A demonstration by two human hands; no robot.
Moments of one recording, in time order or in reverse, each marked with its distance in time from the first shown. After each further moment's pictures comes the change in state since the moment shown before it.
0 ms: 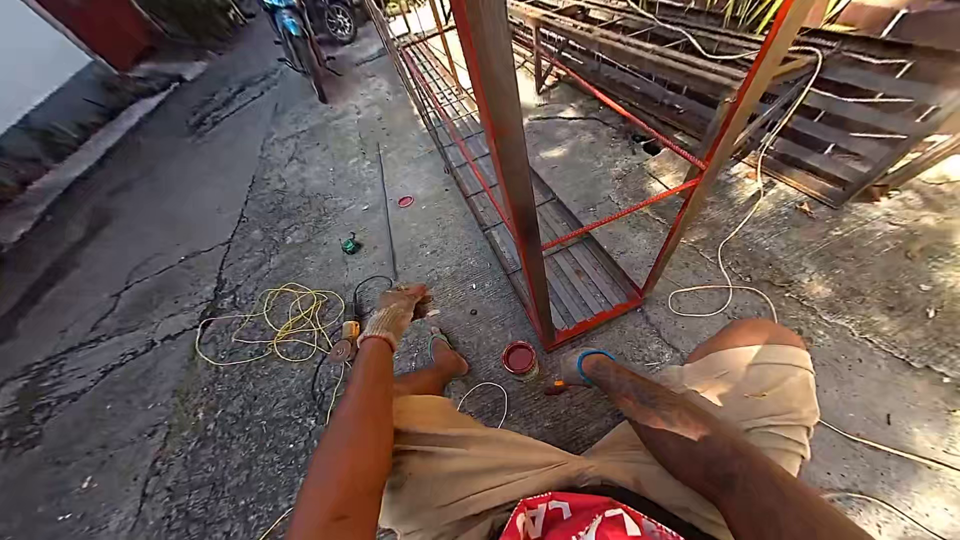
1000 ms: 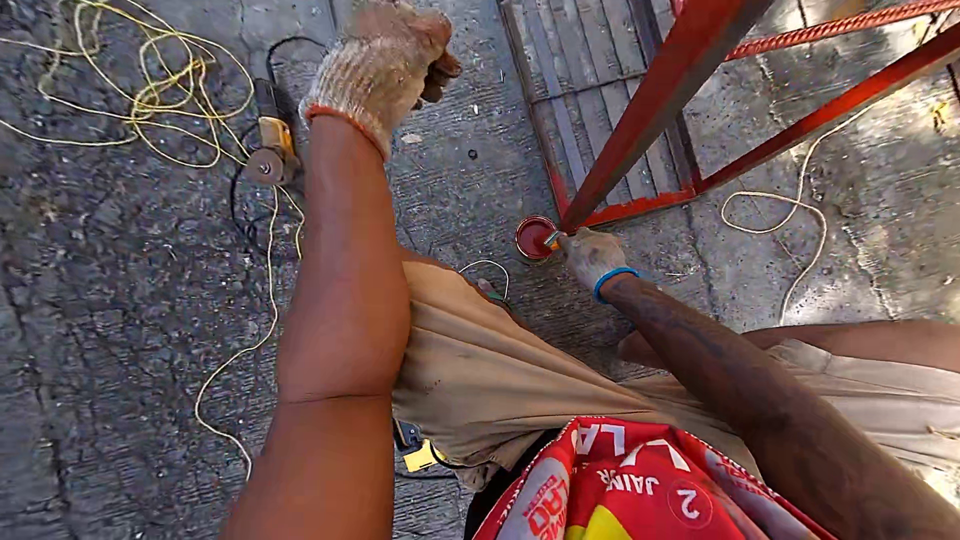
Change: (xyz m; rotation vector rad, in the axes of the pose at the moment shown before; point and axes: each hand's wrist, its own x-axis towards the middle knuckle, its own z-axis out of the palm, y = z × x) left_hand 0.048 0.009 -0.014 0.072 -0.103 0.118; right_hand 0.343 0.118 0.113 -0.350 0.323 0.213
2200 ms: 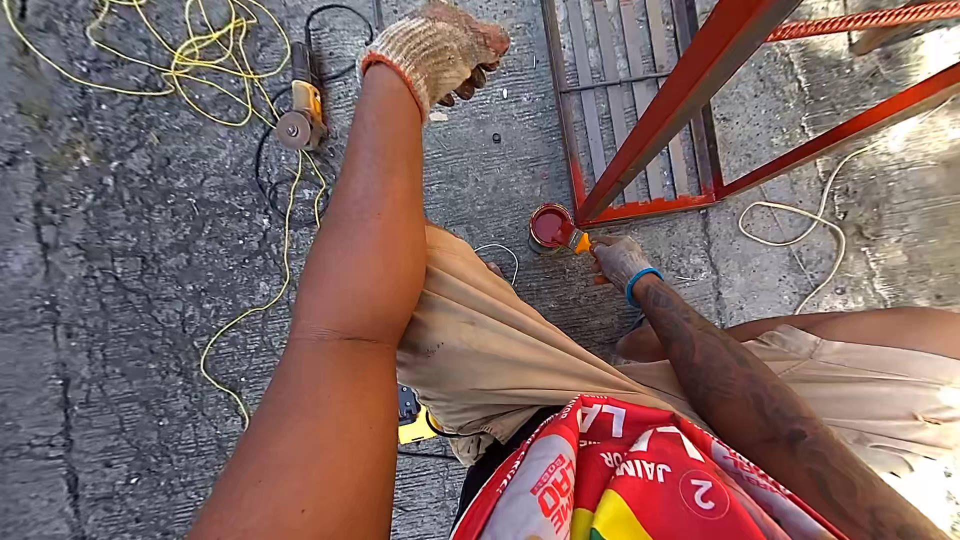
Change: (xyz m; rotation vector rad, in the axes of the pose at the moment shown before) left_hand 0.010 -0.020 0.012 0.124 -0.146 -0.128; right_hand -0.020 0.032 0.022 0.929 -0.143 0.407
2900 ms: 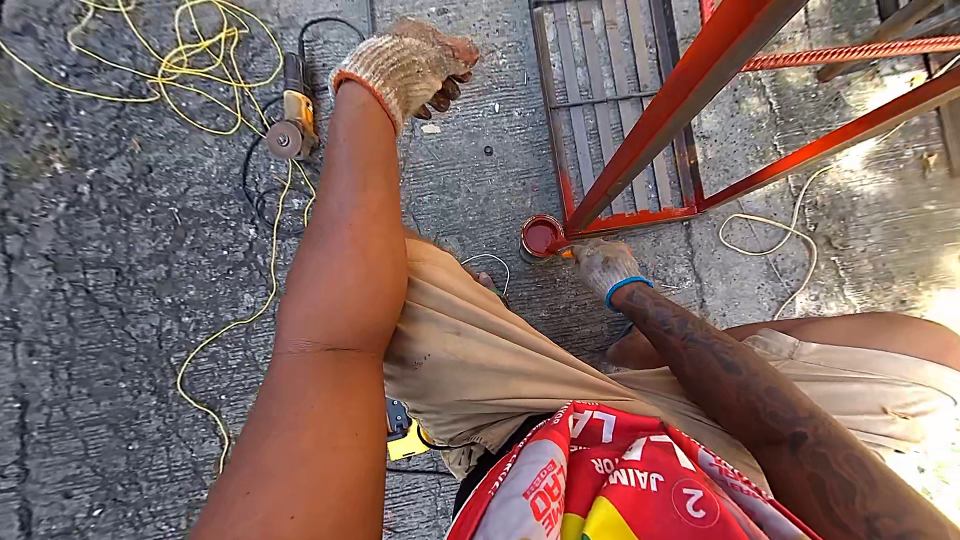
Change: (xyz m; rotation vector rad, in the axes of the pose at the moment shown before) left_hand 0.002 -0.019 -0.019 -0.058 0.023 -0.028; right_hand -0.018 -0.029 0.001 -0.974 0.148 -0.424
